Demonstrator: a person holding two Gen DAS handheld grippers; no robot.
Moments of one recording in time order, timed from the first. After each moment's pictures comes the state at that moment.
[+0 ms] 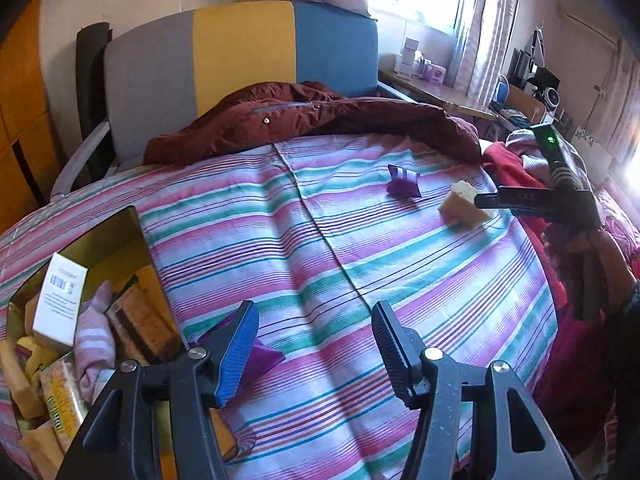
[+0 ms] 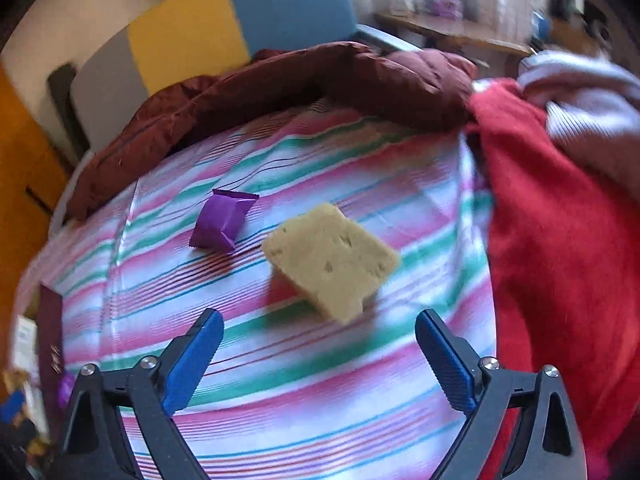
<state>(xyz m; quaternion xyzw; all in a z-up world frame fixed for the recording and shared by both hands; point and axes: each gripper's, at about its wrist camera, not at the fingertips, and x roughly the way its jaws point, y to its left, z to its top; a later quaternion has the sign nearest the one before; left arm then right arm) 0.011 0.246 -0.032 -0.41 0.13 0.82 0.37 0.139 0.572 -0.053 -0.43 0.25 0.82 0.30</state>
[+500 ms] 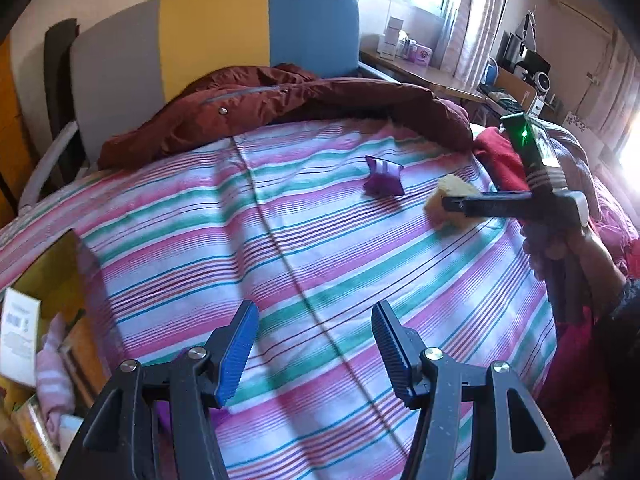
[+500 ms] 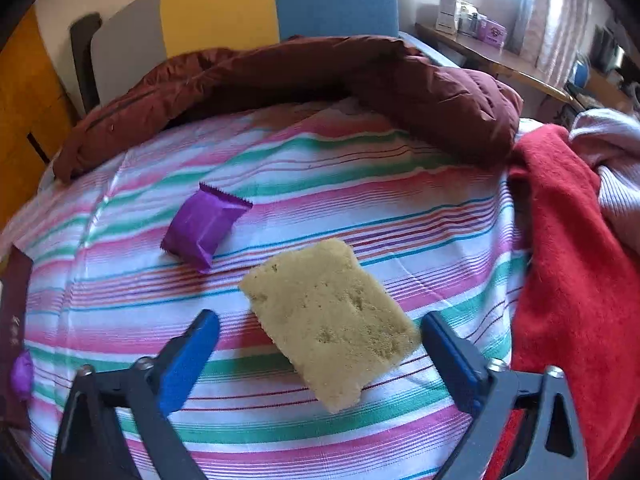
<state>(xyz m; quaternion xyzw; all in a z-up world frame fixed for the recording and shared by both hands) -0.008 0.311 -0.049 -0.43 0.15 0.80 0.40 0.101 0.600 -0.082 -0.46 0.17 0.83 0.27</state>
